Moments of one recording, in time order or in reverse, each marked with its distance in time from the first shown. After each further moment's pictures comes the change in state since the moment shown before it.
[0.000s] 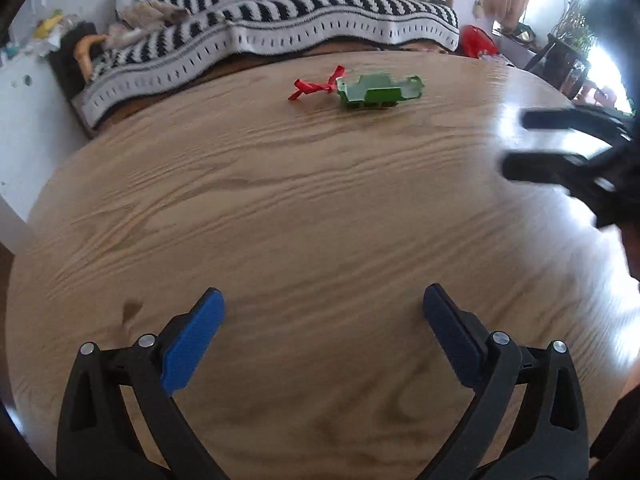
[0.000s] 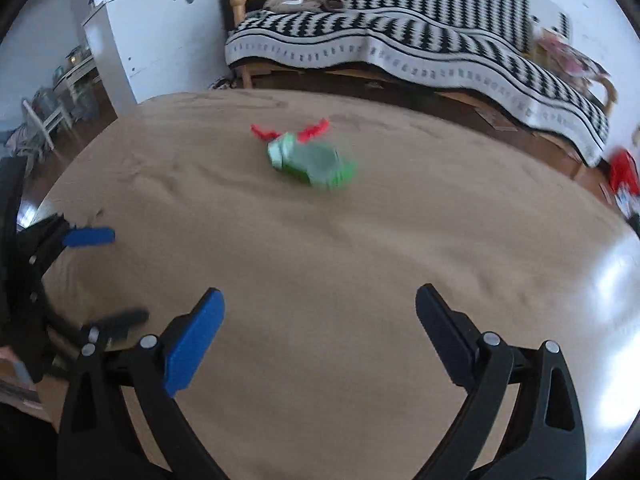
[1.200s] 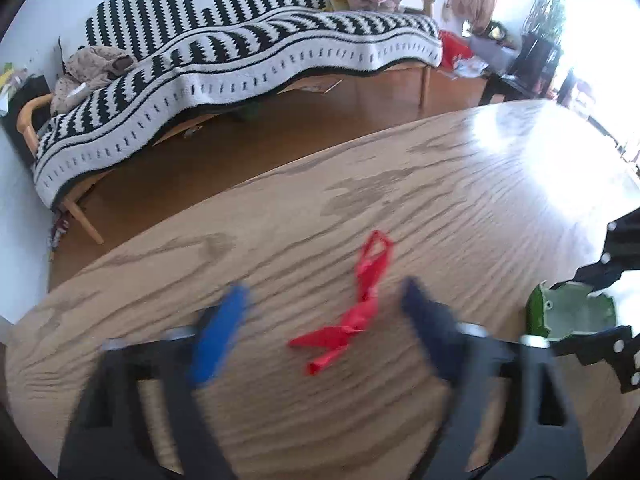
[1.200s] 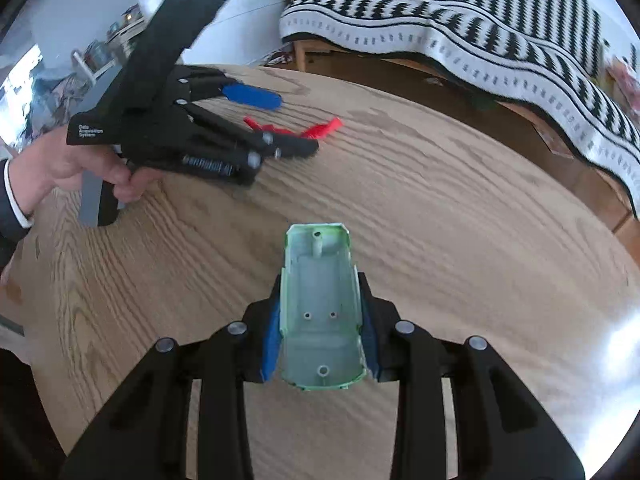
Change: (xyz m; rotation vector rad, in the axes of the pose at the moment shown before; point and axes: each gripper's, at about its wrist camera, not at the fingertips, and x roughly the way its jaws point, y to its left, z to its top) left arm 0.096 0.005 0.155 0.134 -0.099 -0.052; right arm 0.035 -0.044 0.025 -0.162 0.075 0.160
